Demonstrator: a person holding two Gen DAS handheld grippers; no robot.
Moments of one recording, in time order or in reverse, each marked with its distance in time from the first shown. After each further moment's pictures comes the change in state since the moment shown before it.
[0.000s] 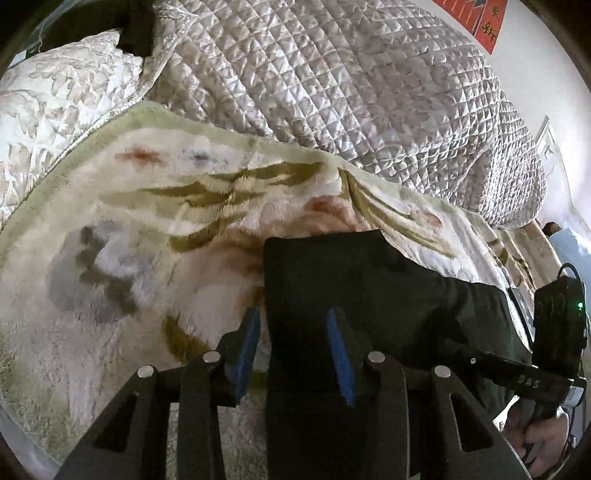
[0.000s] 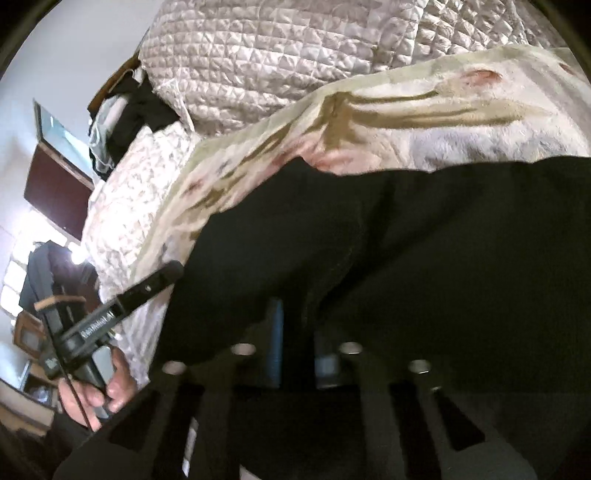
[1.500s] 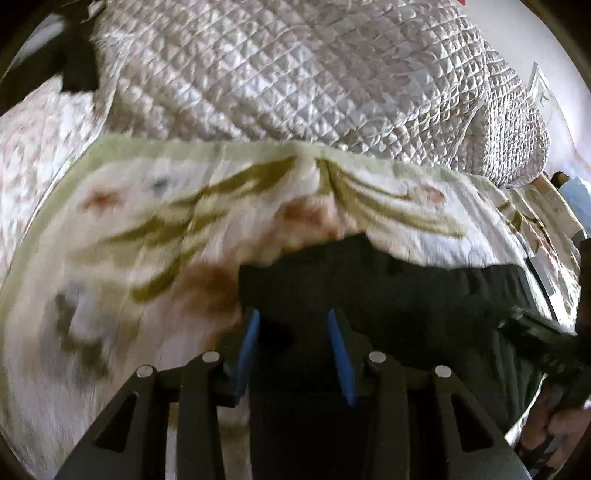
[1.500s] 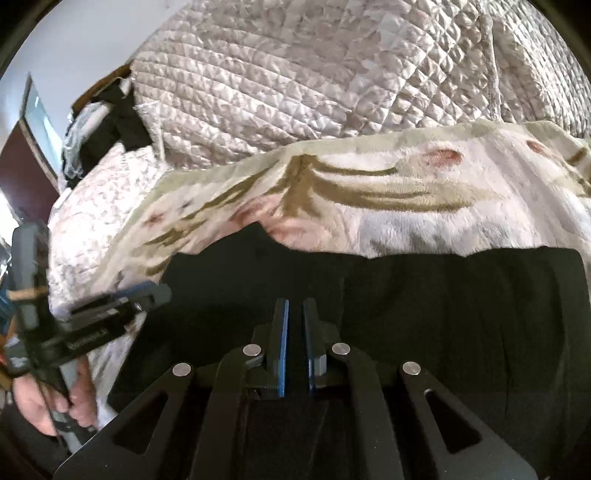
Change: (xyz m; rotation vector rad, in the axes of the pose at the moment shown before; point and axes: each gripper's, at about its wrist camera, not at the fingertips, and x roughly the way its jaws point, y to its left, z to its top) left arm 0.033 -0.046 0.031 0.177 0.061 0.063; right arm -0.009 0.004 0.035 -0.086 -0.124 -0.240
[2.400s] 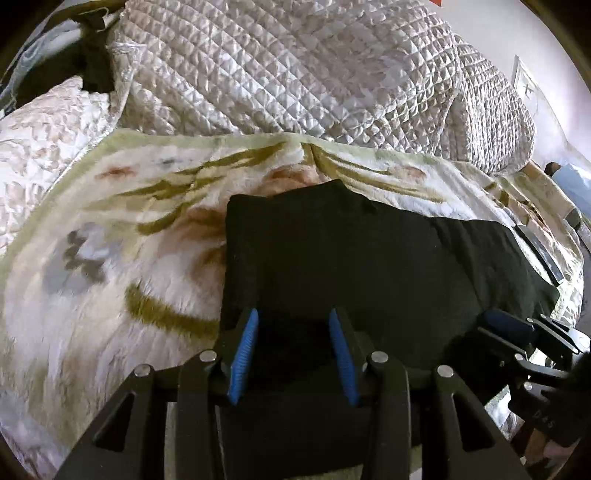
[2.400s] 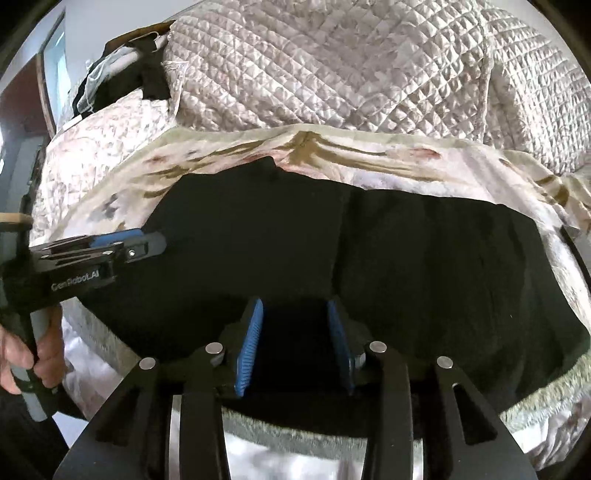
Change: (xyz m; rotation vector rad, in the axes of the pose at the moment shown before) left arm -0.031 -0.018 -0.079 0.018 -0.081 0.024; right arm -0.042 0.033 -0.096 -0.222 -0.067 -0.158
